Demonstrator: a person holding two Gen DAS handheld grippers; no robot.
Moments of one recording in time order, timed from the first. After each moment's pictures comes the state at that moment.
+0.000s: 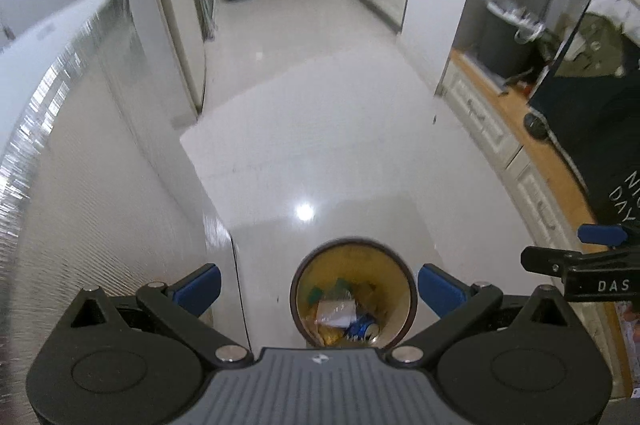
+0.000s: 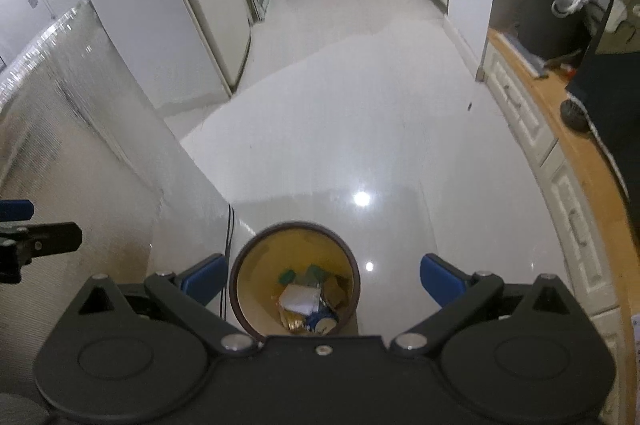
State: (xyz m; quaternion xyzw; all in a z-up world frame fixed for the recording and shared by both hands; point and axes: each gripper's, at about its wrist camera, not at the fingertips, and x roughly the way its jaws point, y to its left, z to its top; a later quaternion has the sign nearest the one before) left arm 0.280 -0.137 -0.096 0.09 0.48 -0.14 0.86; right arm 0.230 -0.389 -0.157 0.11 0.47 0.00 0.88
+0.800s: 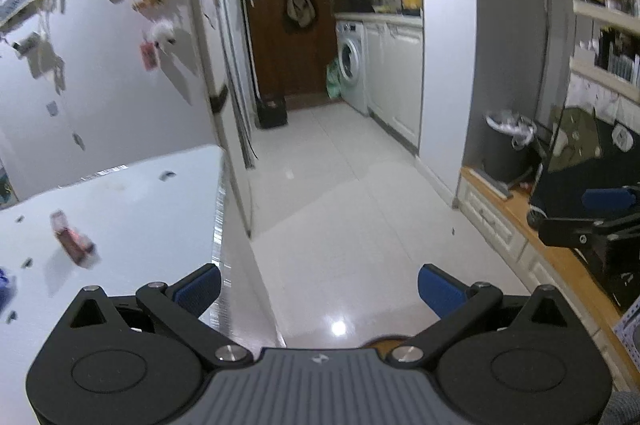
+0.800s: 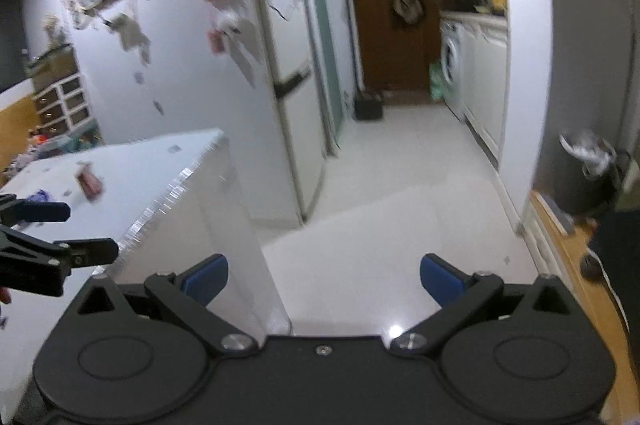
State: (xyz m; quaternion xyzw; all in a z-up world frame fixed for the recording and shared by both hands) left arm 0.179 -0.069 0.053 0.09 0.30 -0.12 0.94; right arm 0.151 -0.336 0.014 0.06 0.27 0.08 0.96
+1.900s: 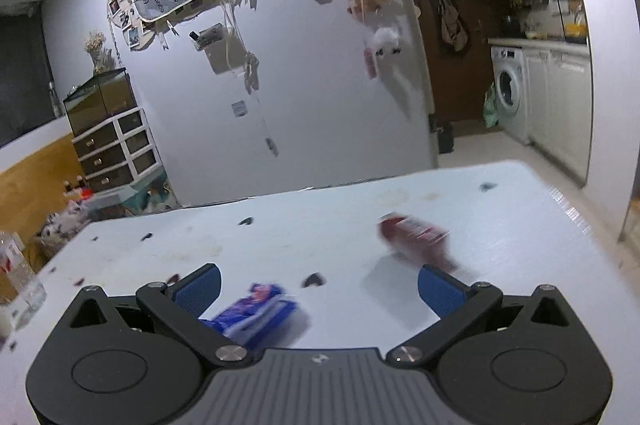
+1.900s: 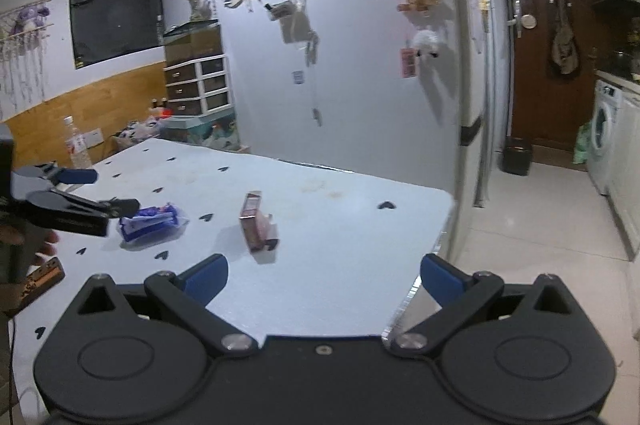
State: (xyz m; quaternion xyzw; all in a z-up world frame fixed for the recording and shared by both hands) left arm 0.238 0.250 0.069 0.13 0.24 0.08 0.96; right arm 0.253 -0.083 0.061 0.00 0.23 0.28 0.93
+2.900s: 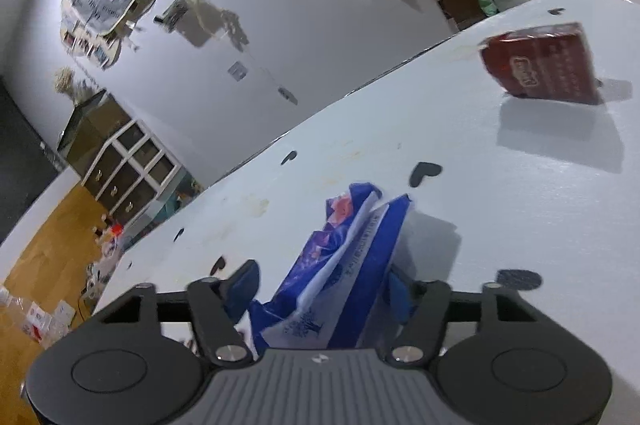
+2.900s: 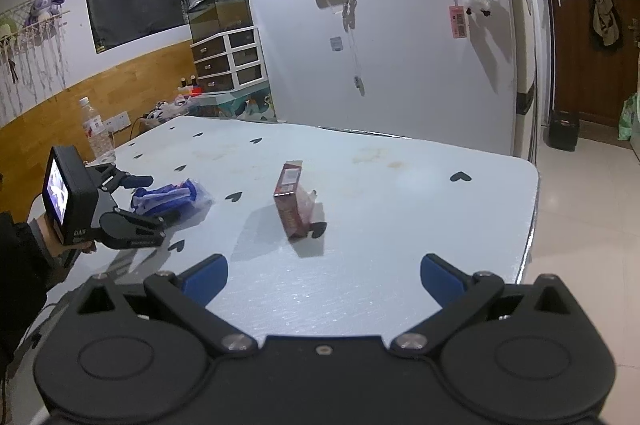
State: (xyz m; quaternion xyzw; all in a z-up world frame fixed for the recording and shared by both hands) left arm 0.316 0.342 -0.026 0.29 0.30 0.11 0.90; right arm 0.308 -0.014 0.009 0.01 0.26 0.33 0.90
